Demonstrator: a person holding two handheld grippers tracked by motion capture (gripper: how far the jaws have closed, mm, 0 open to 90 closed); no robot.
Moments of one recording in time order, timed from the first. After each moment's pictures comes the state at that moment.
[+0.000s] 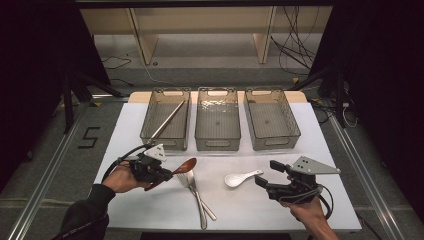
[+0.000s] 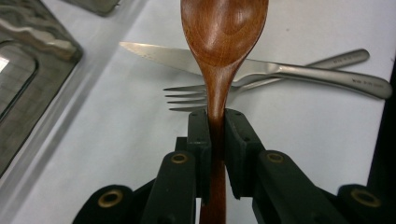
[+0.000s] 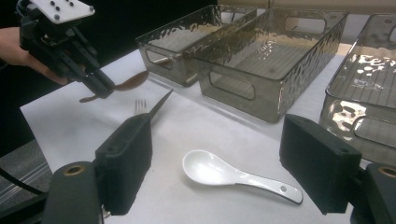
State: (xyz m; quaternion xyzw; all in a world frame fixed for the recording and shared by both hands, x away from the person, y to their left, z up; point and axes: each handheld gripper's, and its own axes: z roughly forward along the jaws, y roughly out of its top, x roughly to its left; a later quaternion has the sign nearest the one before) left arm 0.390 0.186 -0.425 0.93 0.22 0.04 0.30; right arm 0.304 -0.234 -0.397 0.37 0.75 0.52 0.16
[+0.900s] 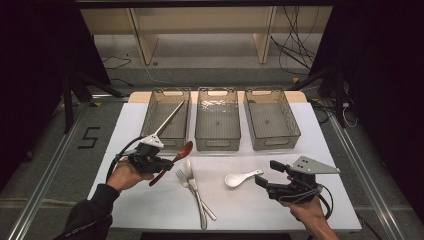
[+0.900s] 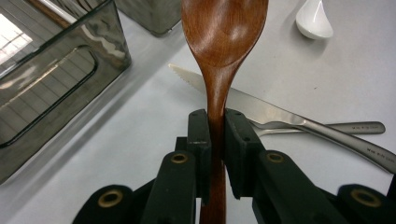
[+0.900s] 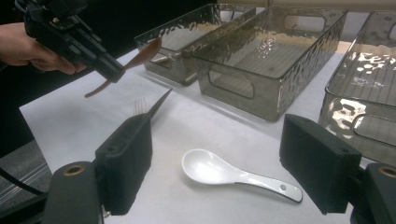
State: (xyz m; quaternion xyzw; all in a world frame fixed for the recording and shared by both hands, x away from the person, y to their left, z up) left arm 0.401 0.187 -0.416 0.88 0.32 0.05 0.33; right arm 0.304 -0.235 -0.398 0.37 0.75 0.52 0.15
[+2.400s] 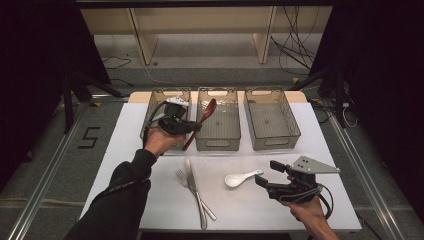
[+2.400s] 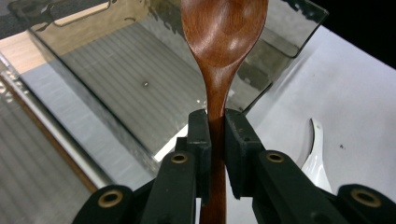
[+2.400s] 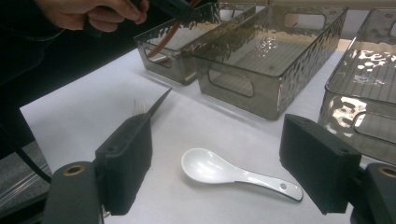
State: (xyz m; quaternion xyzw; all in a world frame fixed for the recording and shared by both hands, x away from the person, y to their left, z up) left arm 0.482 0.111 -0.368 0.83 0.36 0.08 0.42; right arm 0.305 -0.236 -0.399 0.38 0.75 0.52 0.15
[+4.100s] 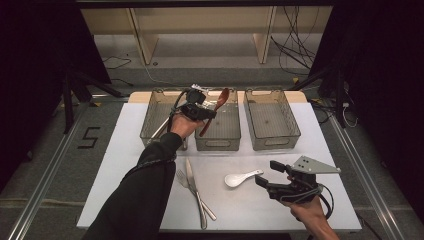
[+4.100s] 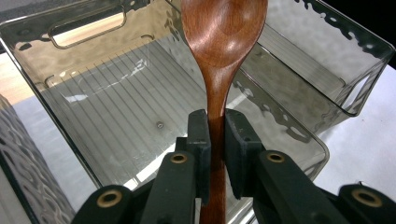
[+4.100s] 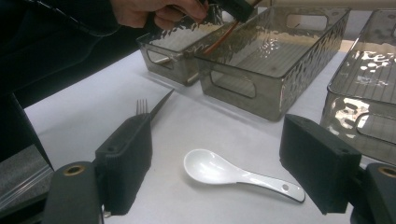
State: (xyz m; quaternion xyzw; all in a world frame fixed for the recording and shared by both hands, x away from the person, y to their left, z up) left arm 0.543 0.063 -0.383 0.81 0.41 0.09 0.40; right arm 0.305 -0.236 -0.398 0.38 0.75 0.52 0.15
